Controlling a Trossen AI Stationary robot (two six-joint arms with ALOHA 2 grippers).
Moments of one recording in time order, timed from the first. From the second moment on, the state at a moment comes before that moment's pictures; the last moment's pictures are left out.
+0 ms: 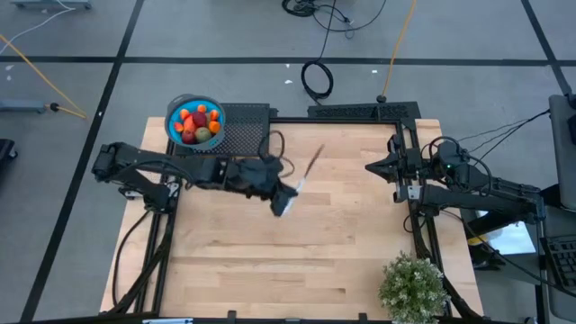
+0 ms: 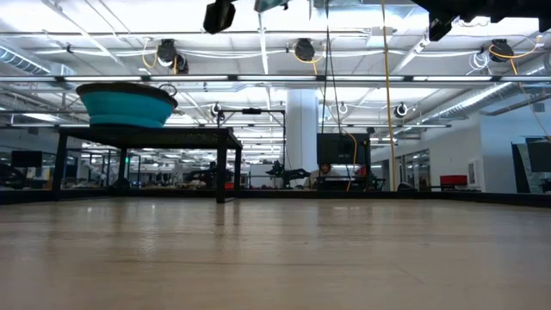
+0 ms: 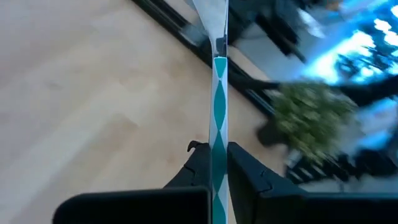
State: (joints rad) left arm -0.11 1.50 1.34 -0.34 -0.09 -0.74; right arm -0.27 0.42 0.51 0.01 -0.29 0.01
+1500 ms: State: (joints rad) left arm 0.48 1.51 1.57 -1.00 -0.13 -0.93; right arm -0.27 0.42 0.51 0.00 -0.29 -0.05
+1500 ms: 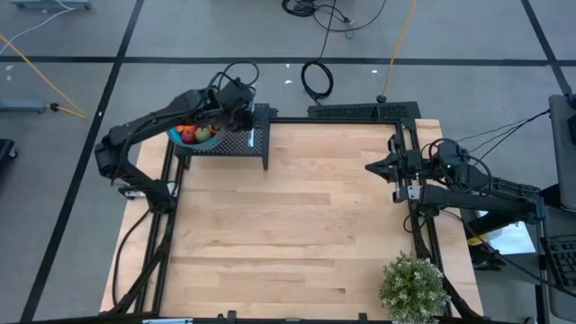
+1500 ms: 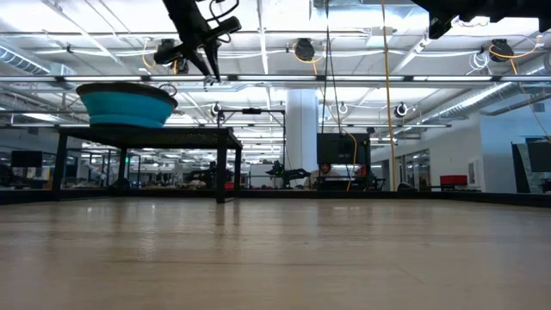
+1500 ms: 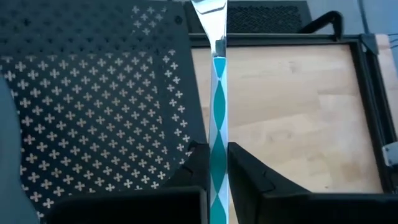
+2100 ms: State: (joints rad) left arm 0.57 1.60 1.57 -1.10 -0.07 -0.94; right arm -0.27 0.42 0.51 0.00 -0.29 -0.05
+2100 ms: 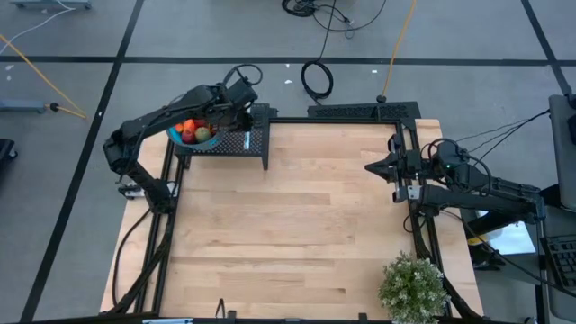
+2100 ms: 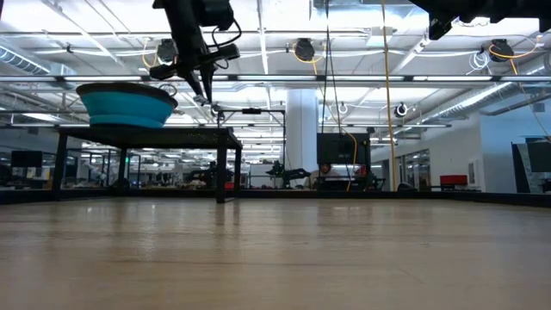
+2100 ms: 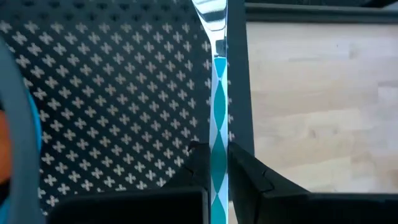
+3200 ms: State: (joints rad) left arm 0.56 1.70 1.56 -1.13 -0.17 -0.92; right arm -0.27 0.42 0.51 -0.01 -0.29 -0.05
